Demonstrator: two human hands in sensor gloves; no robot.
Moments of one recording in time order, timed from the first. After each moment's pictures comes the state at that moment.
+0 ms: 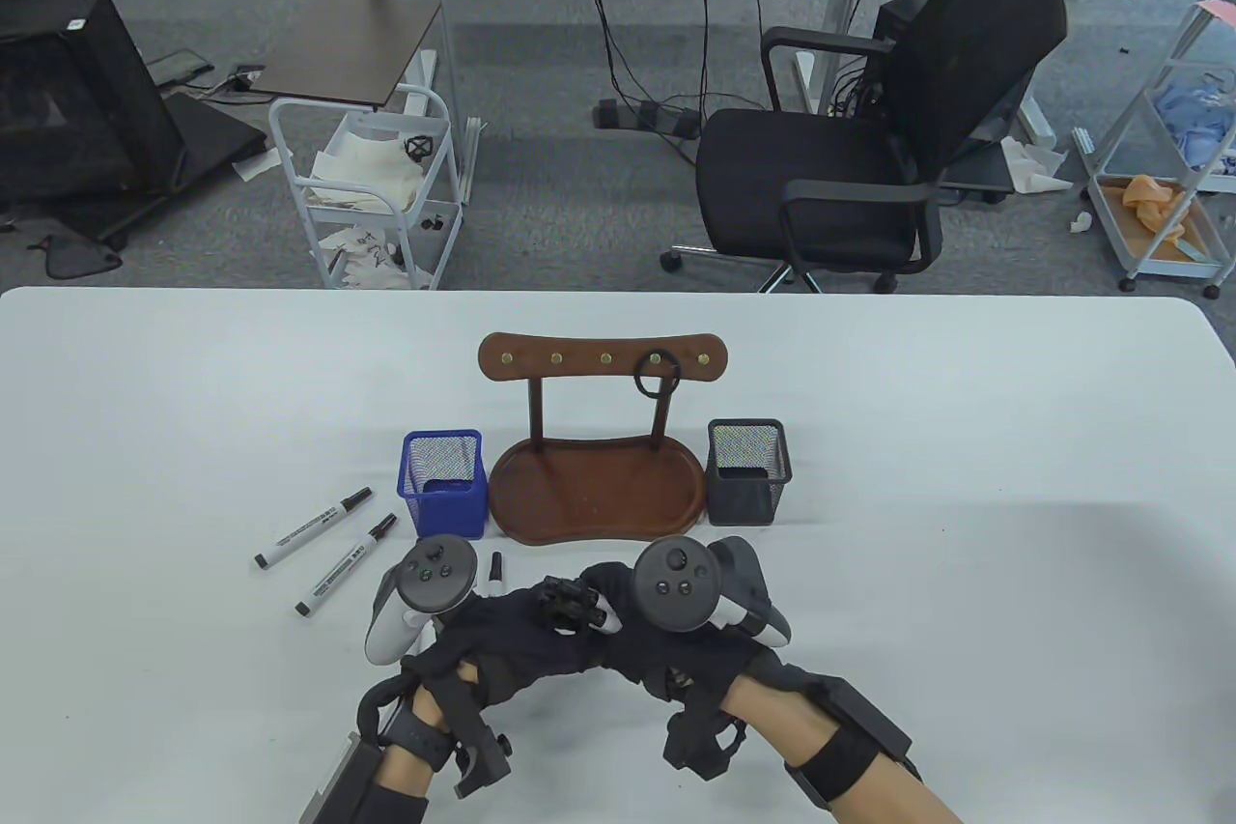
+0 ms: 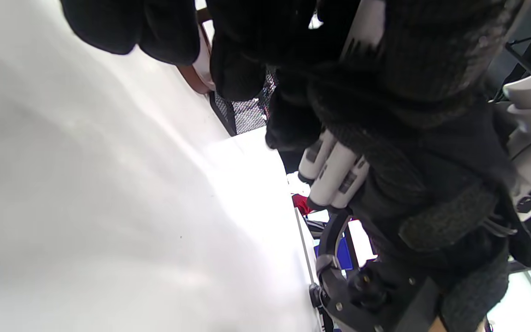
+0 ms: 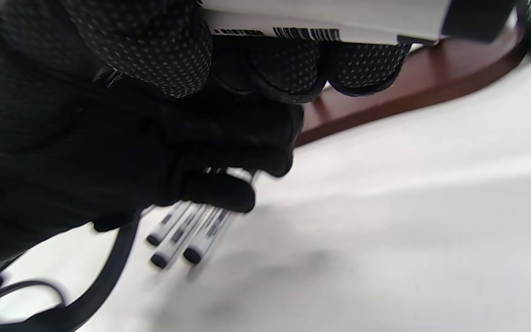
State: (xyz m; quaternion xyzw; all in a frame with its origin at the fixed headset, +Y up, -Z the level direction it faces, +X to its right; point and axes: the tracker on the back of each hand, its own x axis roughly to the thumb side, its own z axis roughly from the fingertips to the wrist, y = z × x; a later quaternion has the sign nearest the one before) left_hand -0.150 -0.753 -0.326 -0.24 -0.26 0.54 0.77; right_hand 0.048 -0.679 -0.314 0.25 0.09 0.93 0.24
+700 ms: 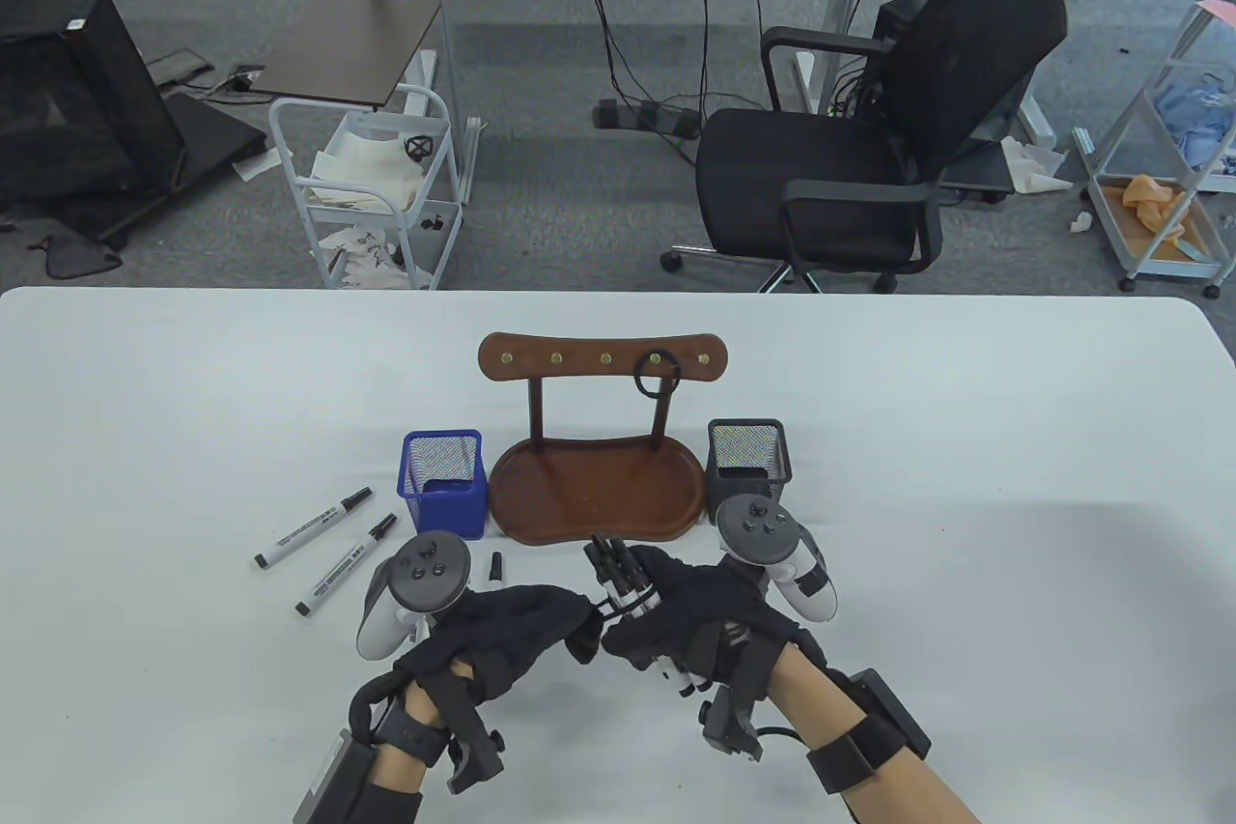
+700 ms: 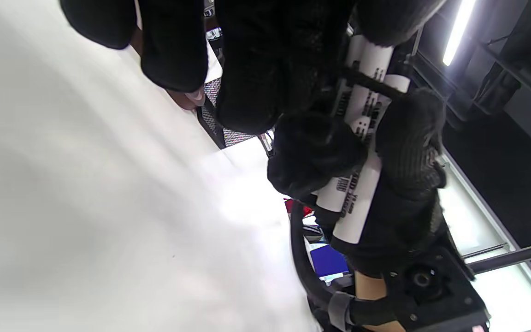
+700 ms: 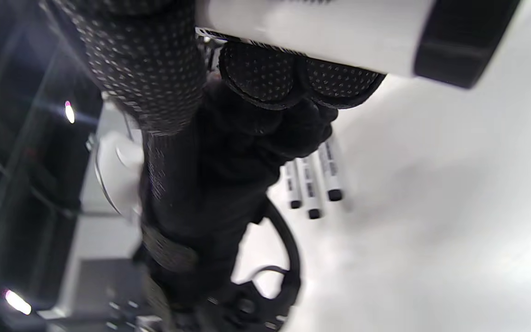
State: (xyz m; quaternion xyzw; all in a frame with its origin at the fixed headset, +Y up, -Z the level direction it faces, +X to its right) left_hand -0.157 -0.740 -0.326 -0.21 -0.27 0.54 0.77; right_hand 0.093 -0.720 -0.350 0.20 0.35 0.70 0.60
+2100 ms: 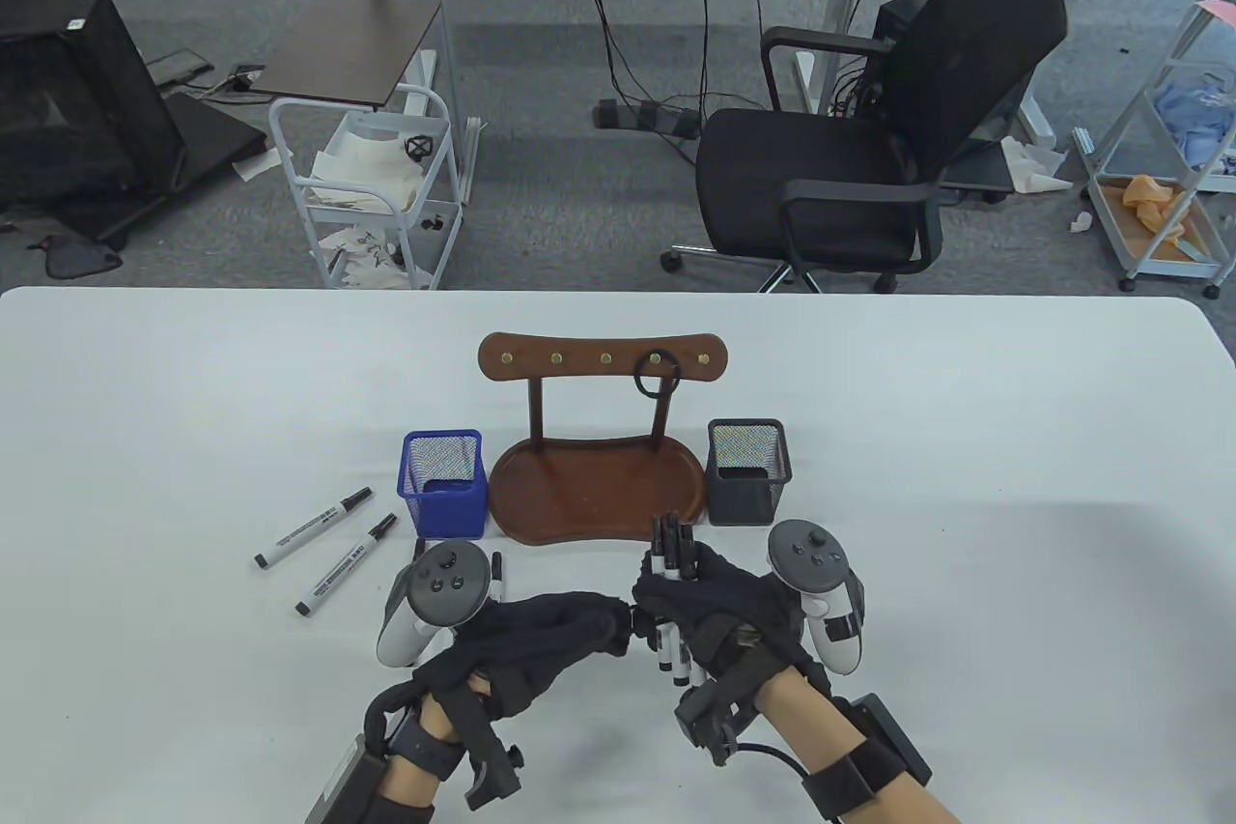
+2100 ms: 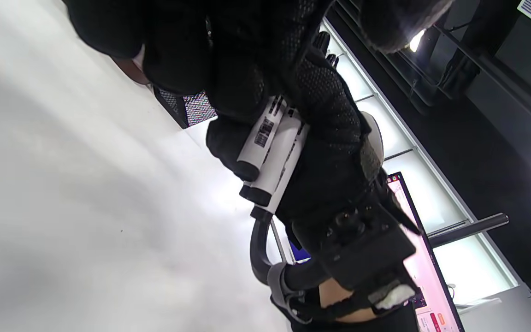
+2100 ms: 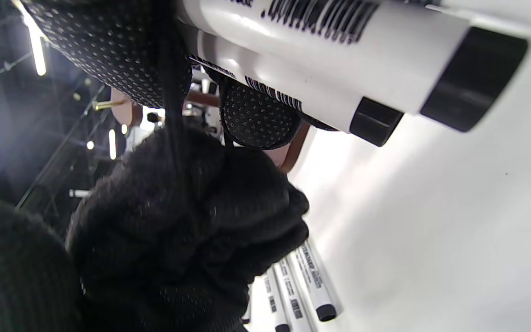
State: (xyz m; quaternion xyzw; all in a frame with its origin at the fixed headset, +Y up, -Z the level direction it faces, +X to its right) left_hand -0.135 -0.726 -0.314 -0.20 -0.31 0.54 0.75; right_hand 0.114 -0.720 -0.328 0.05 0.21 0.77 0.60
